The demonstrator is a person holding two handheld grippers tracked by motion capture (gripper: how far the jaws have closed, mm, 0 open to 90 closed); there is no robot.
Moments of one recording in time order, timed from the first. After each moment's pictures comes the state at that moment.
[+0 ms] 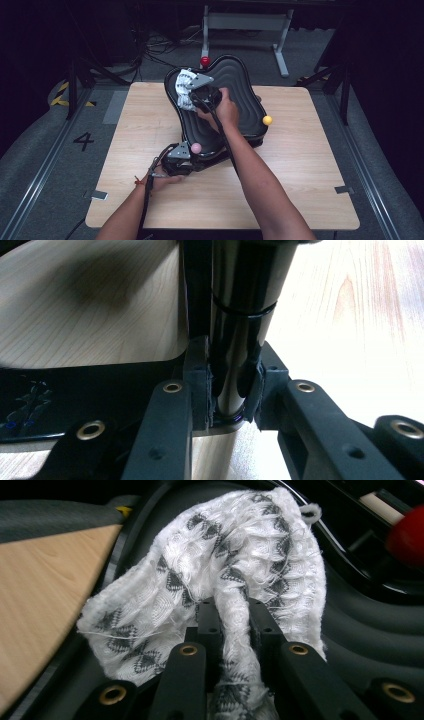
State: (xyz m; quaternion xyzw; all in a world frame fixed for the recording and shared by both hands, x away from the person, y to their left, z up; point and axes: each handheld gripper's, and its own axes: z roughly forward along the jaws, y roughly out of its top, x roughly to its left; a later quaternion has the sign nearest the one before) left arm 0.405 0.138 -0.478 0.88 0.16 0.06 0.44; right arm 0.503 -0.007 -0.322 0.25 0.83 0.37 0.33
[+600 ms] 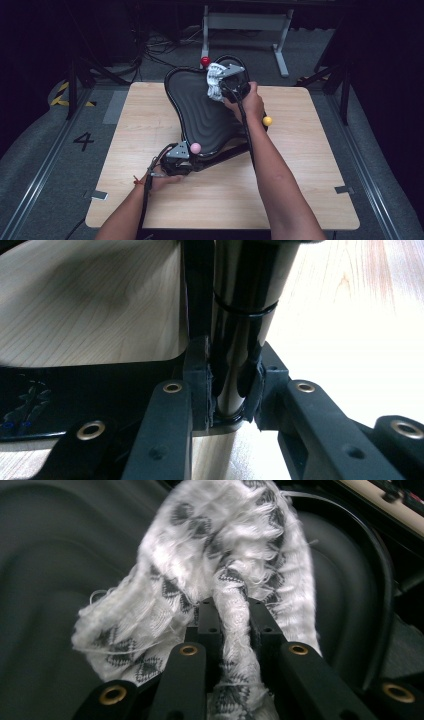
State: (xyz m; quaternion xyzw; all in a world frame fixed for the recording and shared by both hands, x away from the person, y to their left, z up) left arm 0.405 0.141 -0.478 0.88 0.16 0.05 0.44; right arm 0.535 -0.081 -0.320 0.34 0.81 0.33 0.35
